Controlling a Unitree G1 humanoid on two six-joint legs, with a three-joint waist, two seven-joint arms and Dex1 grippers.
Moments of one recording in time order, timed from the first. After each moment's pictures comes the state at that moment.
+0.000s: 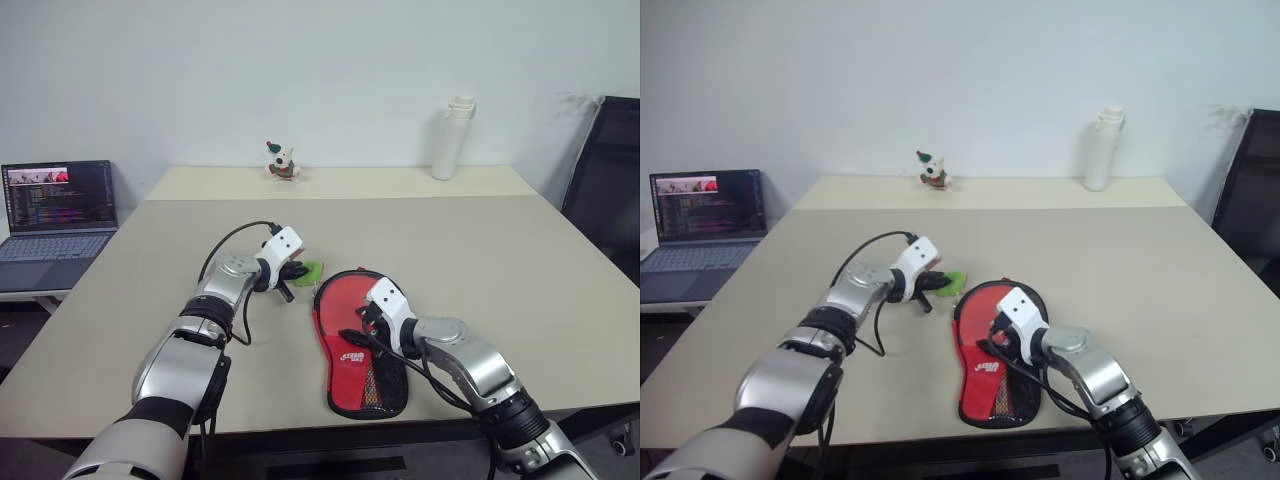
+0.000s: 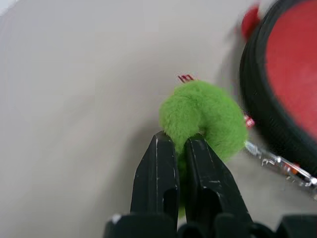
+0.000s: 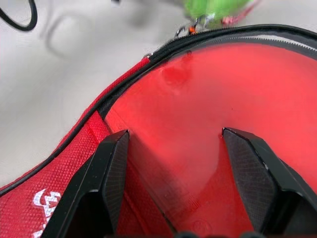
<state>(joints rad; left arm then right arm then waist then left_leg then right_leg) -1.11 0.40 -0.19 1.24 0.15 -0.08 -0.77 -0.52 -0.29 0.35 -0.04 0.17 0.70 0.57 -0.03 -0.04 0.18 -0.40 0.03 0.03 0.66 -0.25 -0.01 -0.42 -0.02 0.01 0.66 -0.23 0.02</state>
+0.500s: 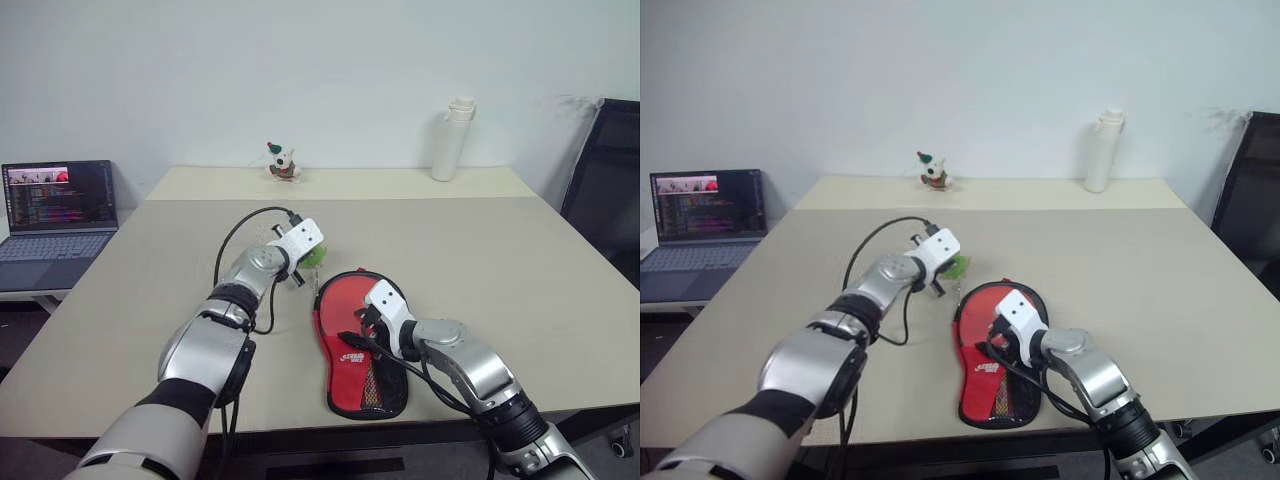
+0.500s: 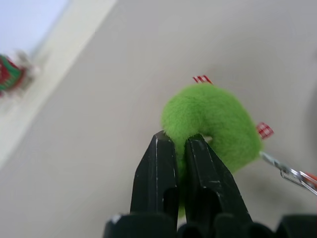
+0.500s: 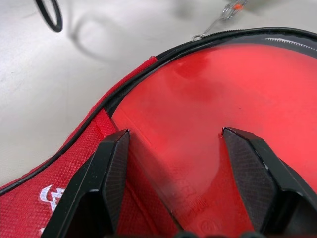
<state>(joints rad) -1.24 0.30 -0.23 1.37 0.35 -0.14 -0.40 -0.50 -0.28 0.36 -0.03 0.14 0.70 0.60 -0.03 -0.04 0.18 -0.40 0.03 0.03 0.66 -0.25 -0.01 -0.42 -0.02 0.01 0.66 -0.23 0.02</state>
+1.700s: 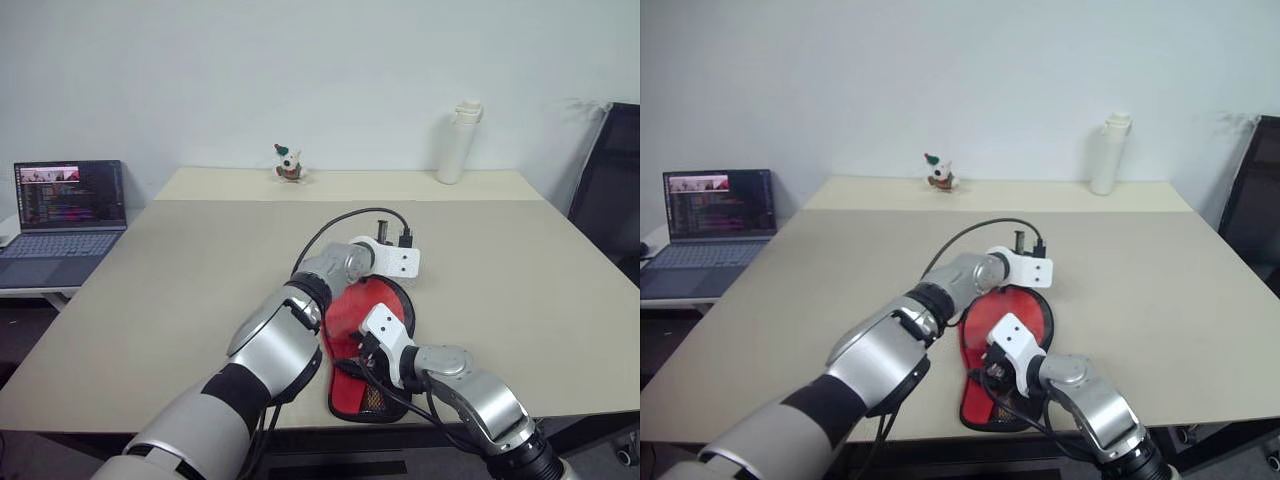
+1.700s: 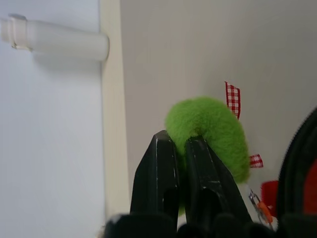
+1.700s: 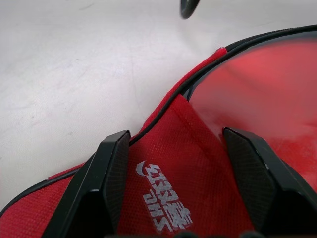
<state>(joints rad) -1.43 -0.01 -0.52 1.43 0.73 -0.28 -0.22 -0.33 -0.29 0.40 -0.28 0.13 0.78 0.58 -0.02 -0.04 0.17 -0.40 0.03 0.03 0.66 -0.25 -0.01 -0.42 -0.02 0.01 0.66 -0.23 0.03</state>
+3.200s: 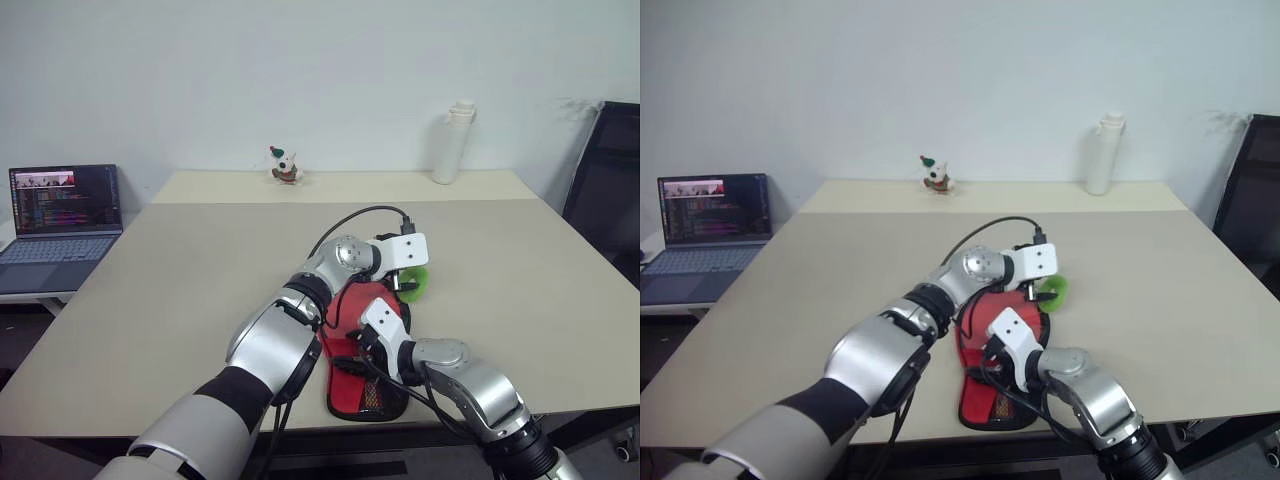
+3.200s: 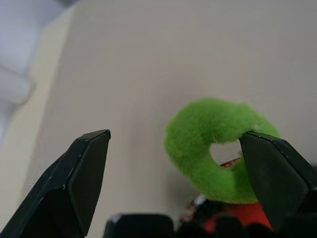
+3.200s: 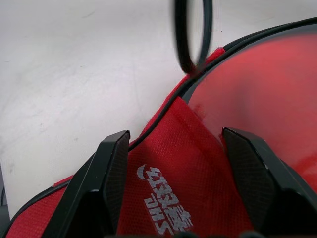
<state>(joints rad) -1.37 0.02 -0.28 1.39 0.45 -0.36 -0.82 -0.39 -0.28 0.38 -0.23 0.18 0.83 0.61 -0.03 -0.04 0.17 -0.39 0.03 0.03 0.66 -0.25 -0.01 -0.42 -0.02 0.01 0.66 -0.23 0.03</state>
